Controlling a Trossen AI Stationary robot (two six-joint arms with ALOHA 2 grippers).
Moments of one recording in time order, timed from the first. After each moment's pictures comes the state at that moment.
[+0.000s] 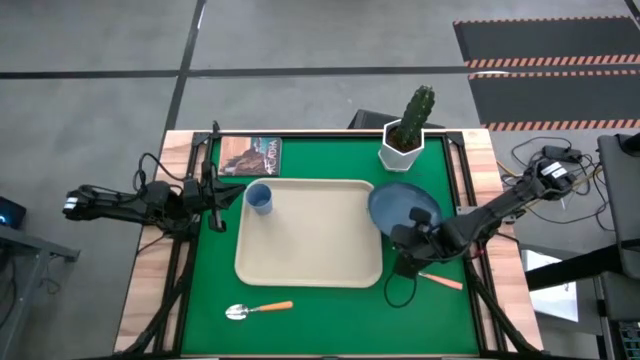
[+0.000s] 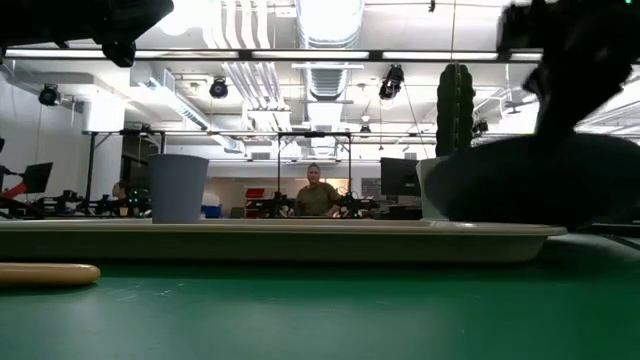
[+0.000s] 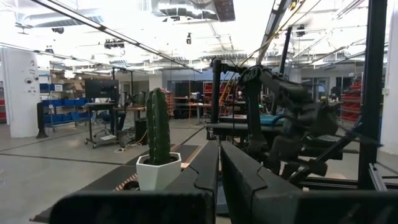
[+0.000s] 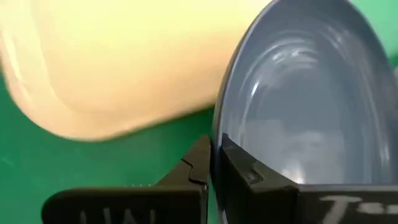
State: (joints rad) left arm -0.10 0.32 0.22 0.36 -0.32 0.09; right arm 0.49 1.35 0.90 -0.86 0.43 0.73
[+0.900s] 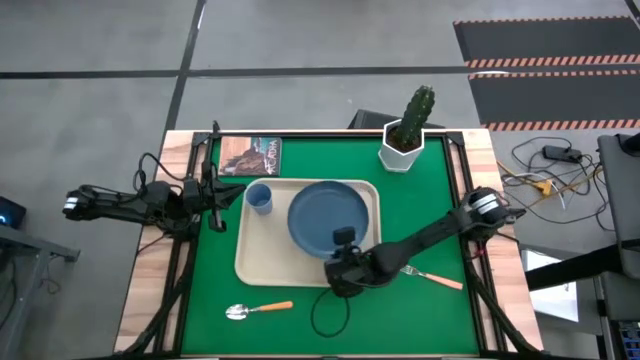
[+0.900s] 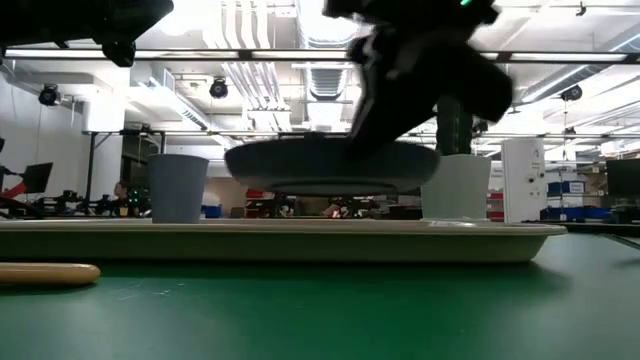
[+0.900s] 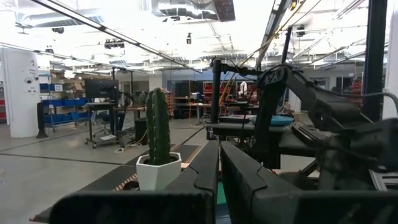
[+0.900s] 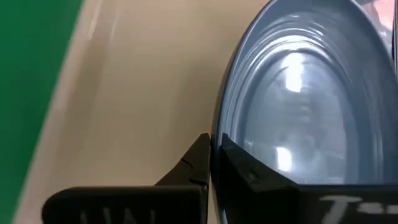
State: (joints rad) left arm -0.10 0.32 0.22 0.36 -0.32 0.09; right arm 0.40 1.97 1.44 -0.61 0.52 0.00
